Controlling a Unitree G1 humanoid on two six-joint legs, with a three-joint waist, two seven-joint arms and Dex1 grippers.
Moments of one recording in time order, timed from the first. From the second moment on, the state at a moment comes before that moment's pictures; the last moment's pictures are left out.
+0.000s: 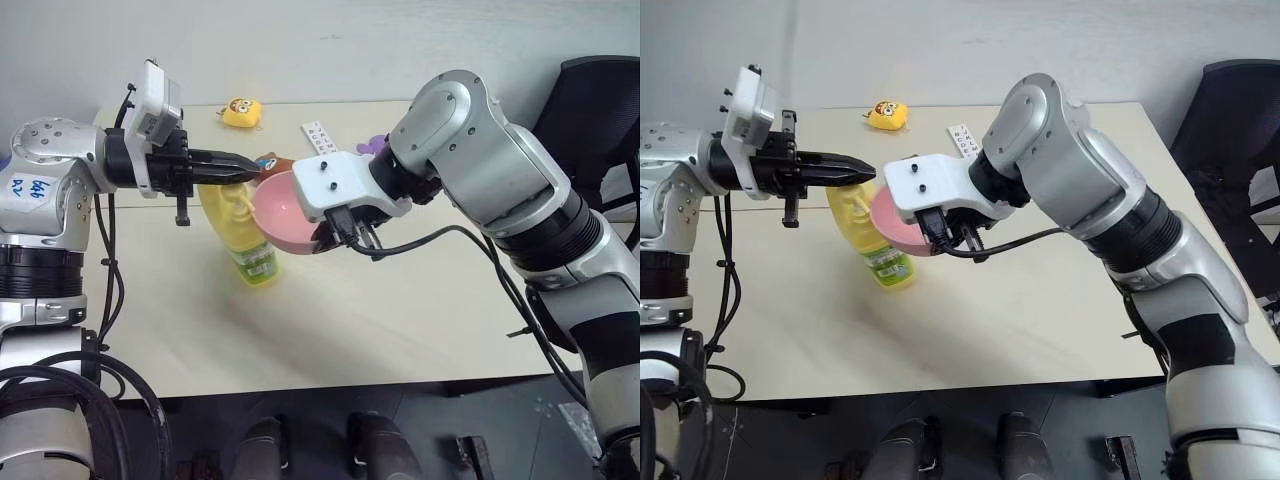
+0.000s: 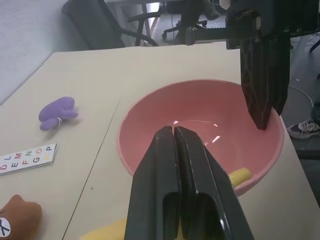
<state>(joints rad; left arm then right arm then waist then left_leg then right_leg) -1.00 0.82 0.02 0.25 -0.43 0.44 -1.31 -1.40 -0.60 0.62 -0.04 0.05 0.70 1.55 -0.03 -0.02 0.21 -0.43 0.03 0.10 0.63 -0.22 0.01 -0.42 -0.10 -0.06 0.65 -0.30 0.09</state>
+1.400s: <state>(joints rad) -0.99 0.88 0.02 0.25 -0.42 0.43 -1.39 -1.42 -0.71 0.70 -0.07 0.28 0.58 1.56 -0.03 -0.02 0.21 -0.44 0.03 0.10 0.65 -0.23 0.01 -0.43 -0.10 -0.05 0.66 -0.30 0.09</state>
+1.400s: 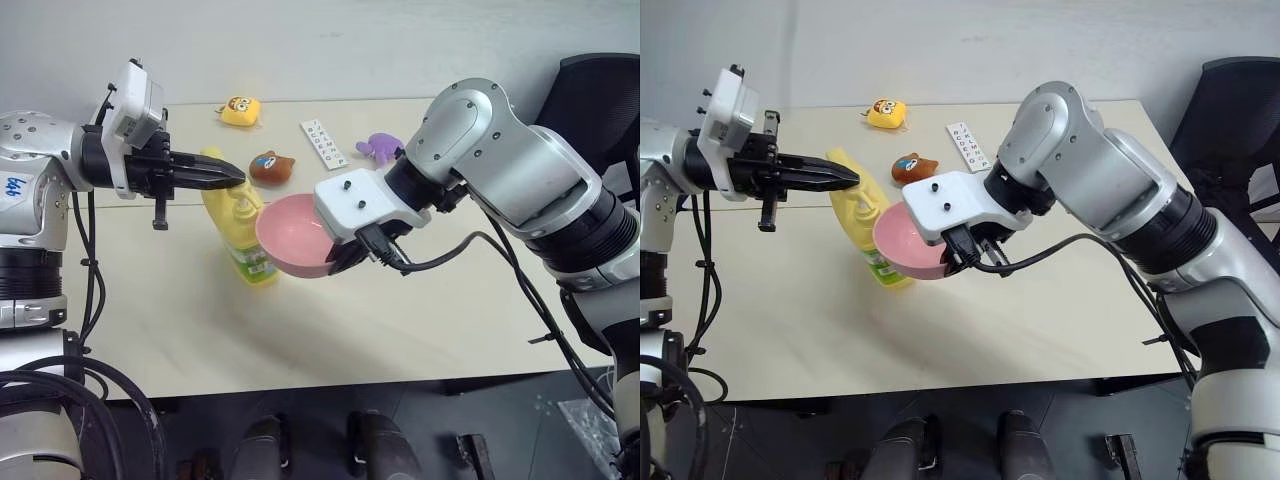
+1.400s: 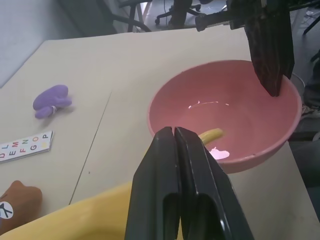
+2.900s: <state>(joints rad) -0.94 0.87 -0.04 0.24 -0.29 0.09 -1.39 -1.44 -0.70 0.70 -0.04 0.29 0.52 1.56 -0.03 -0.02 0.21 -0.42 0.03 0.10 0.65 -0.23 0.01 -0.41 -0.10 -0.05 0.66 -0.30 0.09</state>
